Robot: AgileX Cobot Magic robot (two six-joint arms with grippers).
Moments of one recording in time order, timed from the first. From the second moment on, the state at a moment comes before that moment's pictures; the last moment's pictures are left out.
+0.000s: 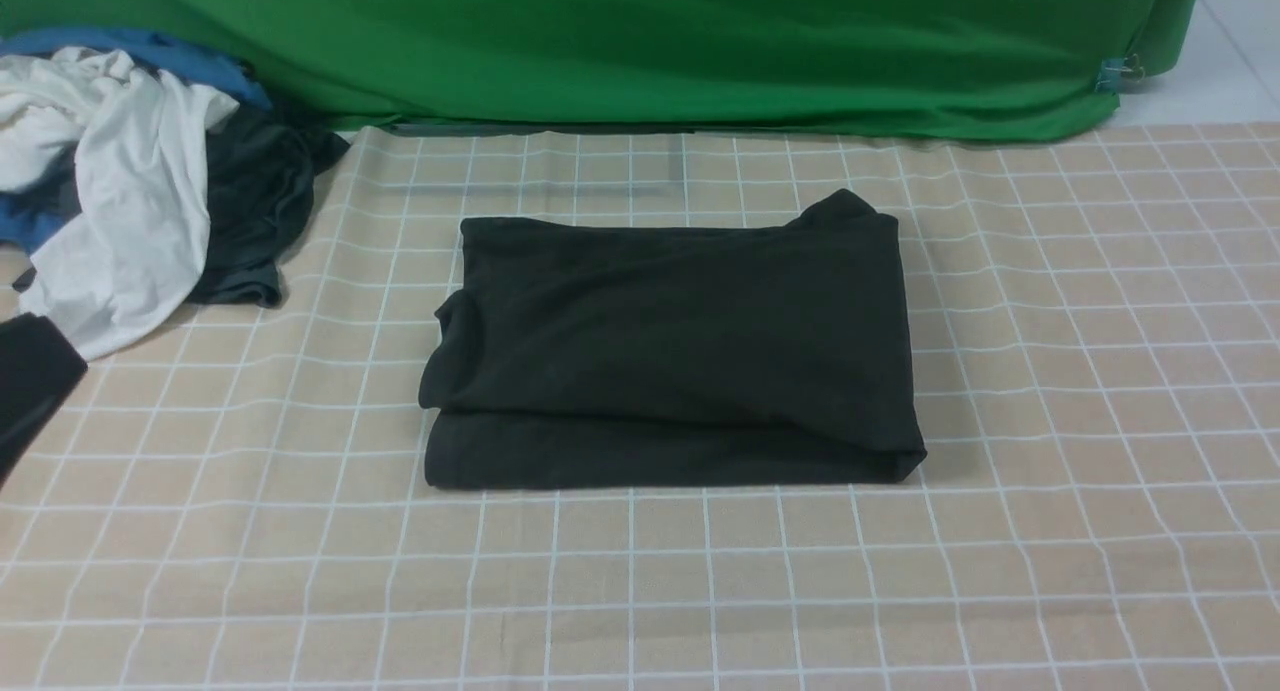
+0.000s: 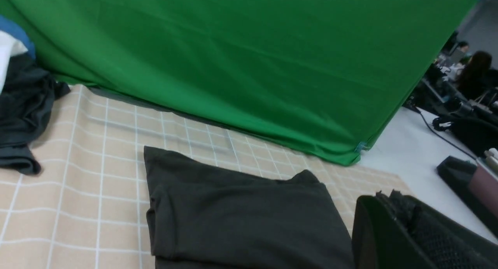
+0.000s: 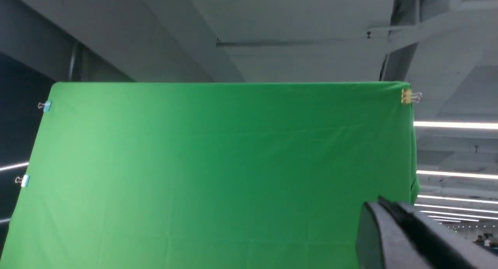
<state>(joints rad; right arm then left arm) 0.27 0.04 -0.65 0.13 0.02 -0.23 -0.20 0.28 -0.53 -0.25 0.41 -0.18</state>
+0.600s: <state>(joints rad) 0.27 0.04 -0.65 0.13 0.11 -0.22 -0.20 0.28 -0.52 -0.25 0.41 -0.18</state>
